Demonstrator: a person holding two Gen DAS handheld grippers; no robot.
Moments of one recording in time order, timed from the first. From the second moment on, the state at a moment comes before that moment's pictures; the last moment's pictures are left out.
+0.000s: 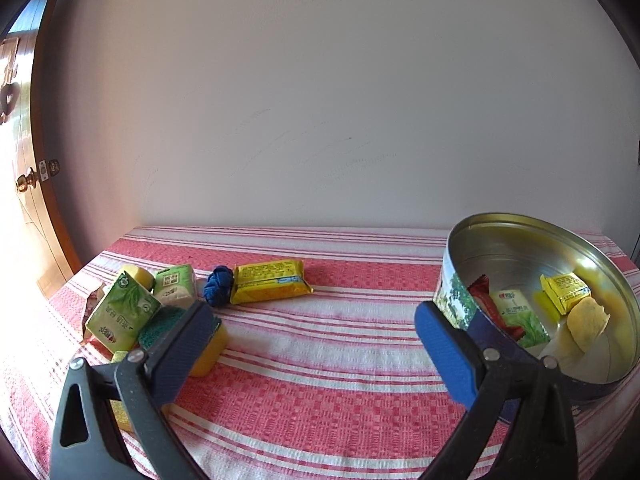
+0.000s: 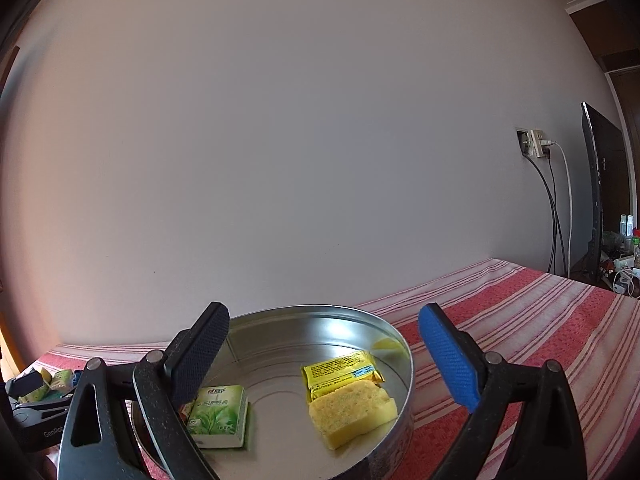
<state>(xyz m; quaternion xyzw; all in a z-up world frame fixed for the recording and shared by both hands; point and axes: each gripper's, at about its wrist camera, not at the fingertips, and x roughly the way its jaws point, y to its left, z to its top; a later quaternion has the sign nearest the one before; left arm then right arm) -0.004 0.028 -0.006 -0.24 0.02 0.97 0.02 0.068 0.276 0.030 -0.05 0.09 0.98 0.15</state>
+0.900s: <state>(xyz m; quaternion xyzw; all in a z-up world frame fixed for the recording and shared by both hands) -0.032 -0.129 -0.020 -0.26 0.01 0.96 -0.07 0.014 0.095 0.014 -0.16 0.06 0.98 -0.02</state>
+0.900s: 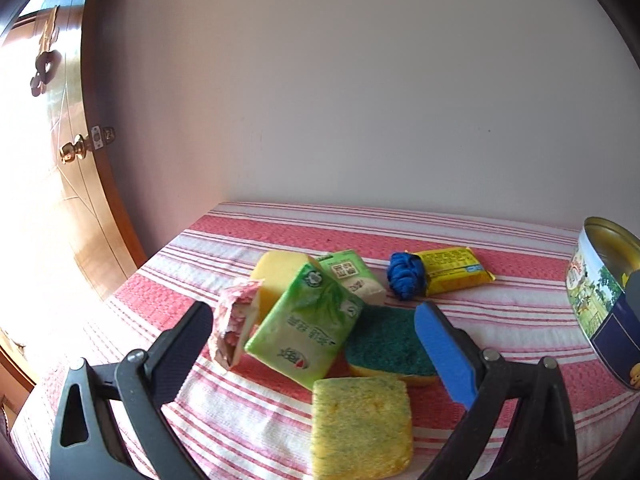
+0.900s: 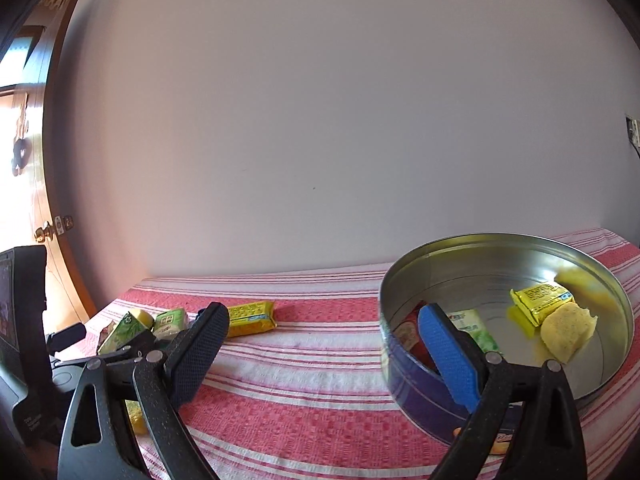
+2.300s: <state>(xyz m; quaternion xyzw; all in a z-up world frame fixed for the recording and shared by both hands) -0.094 -0.220 -0.057 -0.40 -0.10 0.91 0.01 -0.021 0.026 -0.024 -0.33 0.00 0.93 -0.14</state>
